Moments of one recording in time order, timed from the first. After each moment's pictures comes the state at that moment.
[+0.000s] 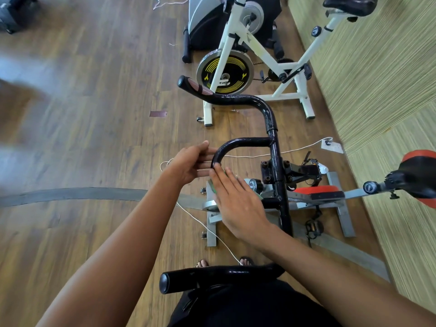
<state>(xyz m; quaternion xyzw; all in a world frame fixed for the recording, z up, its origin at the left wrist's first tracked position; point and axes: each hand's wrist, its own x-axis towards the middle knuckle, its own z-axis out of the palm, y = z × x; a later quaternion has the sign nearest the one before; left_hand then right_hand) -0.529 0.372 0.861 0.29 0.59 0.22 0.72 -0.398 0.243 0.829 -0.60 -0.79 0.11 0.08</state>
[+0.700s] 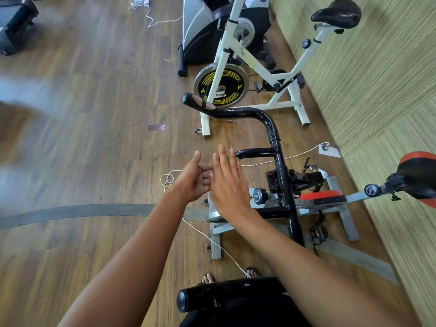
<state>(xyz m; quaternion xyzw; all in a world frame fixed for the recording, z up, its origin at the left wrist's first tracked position) -0.539 0.366 0.867 0.20 0.55 0.24 0.77 -0.441 0.304 0.839 -0.70 -0.70 0.11 0.11</state>
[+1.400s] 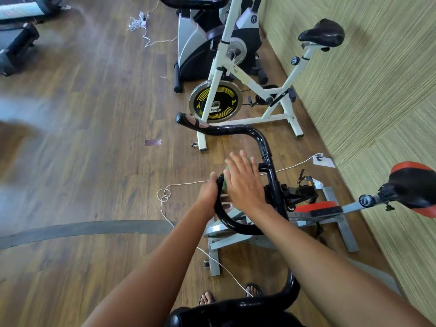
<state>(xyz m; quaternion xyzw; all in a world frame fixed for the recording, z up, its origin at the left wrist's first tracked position) -0.486 0.358 0.852 0.25 0.64 0.24 0.69 -0.374 0.343 0.835 -0.71 -0.69 0.07 0.13</state>
